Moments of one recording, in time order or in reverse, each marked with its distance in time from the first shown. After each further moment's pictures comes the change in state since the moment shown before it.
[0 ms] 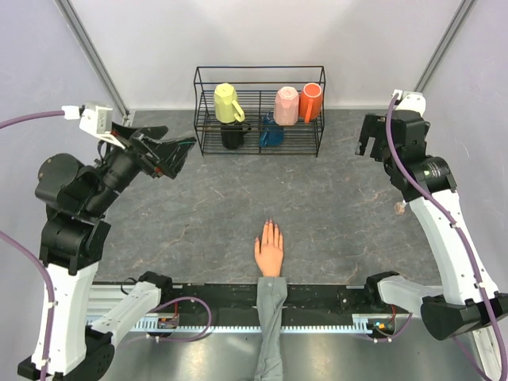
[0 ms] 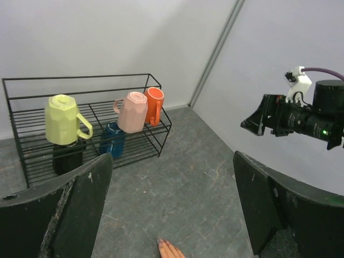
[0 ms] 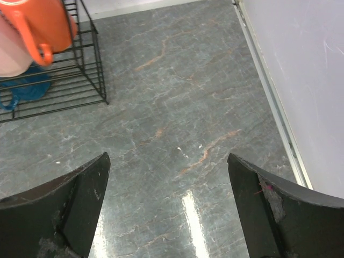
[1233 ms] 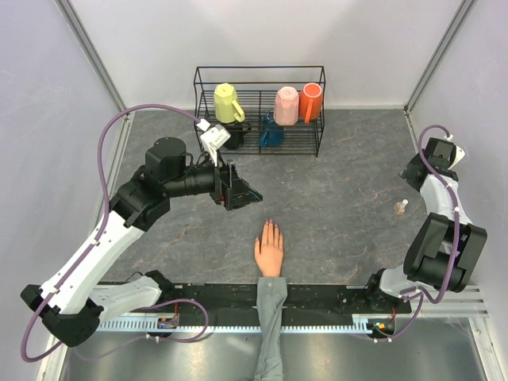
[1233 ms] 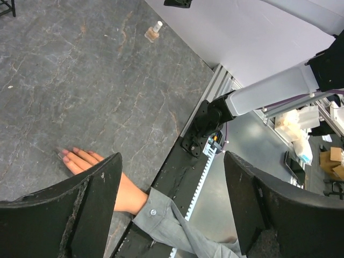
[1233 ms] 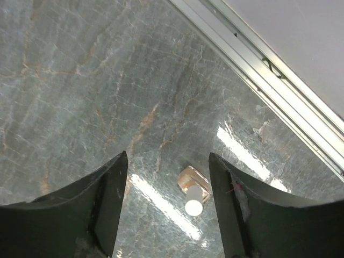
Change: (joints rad) left arm -0.371 0.206 -0.219 -0.045 0.253 -0.042; right arm -0.646 0.318 -0.421 0.418 -0.240 0.154
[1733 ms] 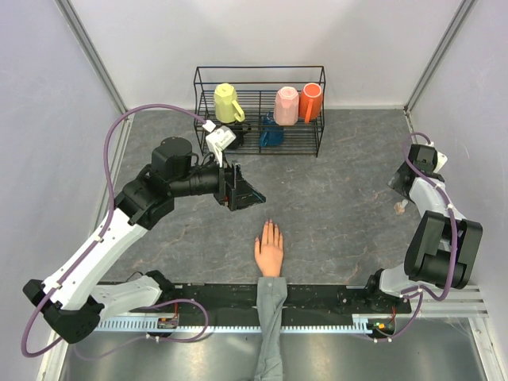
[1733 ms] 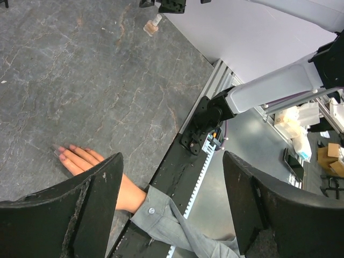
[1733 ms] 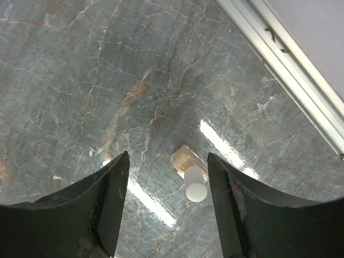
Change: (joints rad) left arm -0.029 0.022 0.000 0.000 -0.016 -0.006; right arm 0.086 0.013 -0.084 0.002 0.073 -0.014
